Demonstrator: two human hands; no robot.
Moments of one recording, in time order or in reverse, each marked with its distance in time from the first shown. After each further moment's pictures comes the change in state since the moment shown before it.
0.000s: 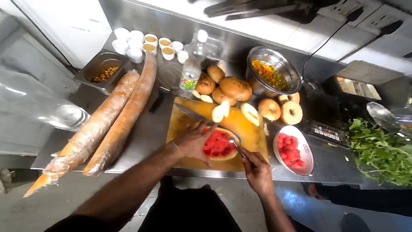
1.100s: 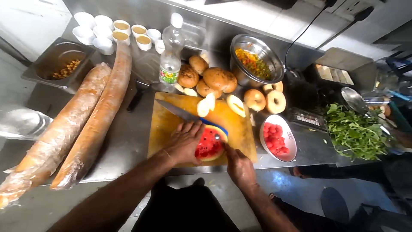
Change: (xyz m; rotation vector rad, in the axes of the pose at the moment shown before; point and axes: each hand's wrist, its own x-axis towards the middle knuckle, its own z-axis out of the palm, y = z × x) left_hand 0.004 0.025 0.019 0.132 0.023 0.026; right_hand -0.006 -0.018 0.013 -0.411 -0.126 0.046
